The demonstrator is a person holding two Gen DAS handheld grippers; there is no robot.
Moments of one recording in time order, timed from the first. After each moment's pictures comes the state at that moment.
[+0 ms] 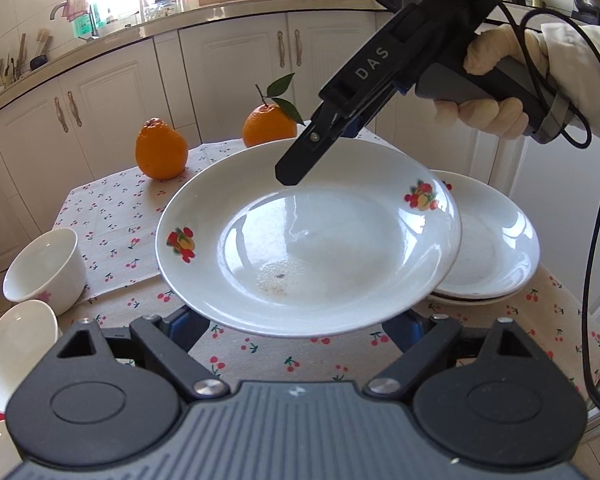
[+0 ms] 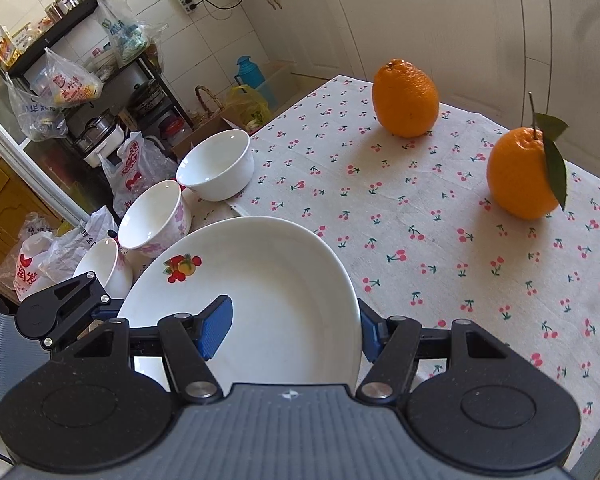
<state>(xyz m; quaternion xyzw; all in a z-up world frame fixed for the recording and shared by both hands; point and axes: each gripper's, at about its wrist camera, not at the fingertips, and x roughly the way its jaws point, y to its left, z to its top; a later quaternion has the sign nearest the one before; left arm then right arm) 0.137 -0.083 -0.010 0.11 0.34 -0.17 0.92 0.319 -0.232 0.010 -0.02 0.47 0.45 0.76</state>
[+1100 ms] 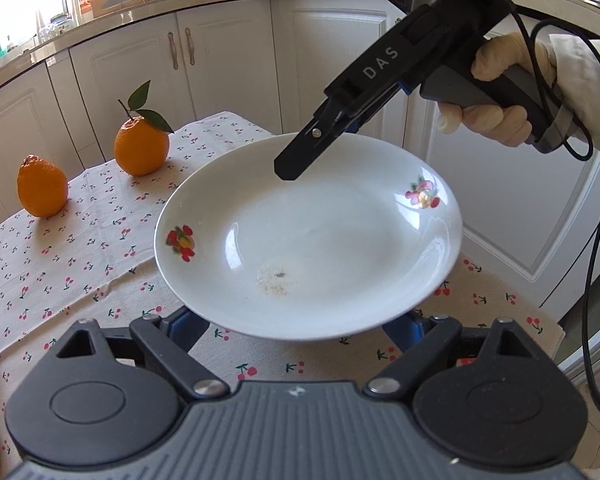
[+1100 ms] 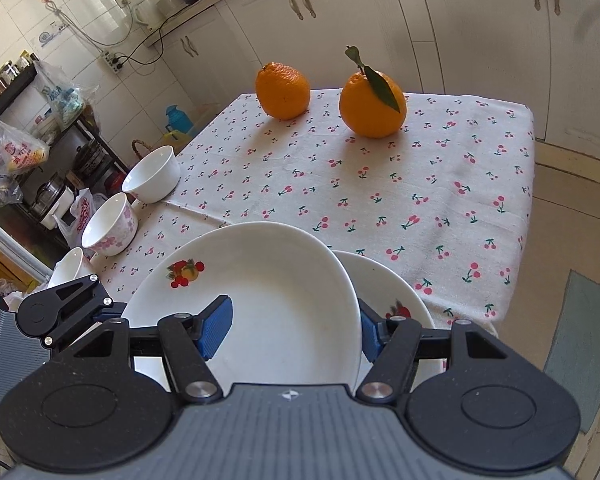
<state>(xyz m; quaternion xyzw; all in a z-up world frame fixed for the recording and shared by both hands) 0.140 -0.155 -0.025 0.16 0.35 -0.29 0.88 0.262 -0.352 -0.014 0.06 0.46 0.35 0.81</state>
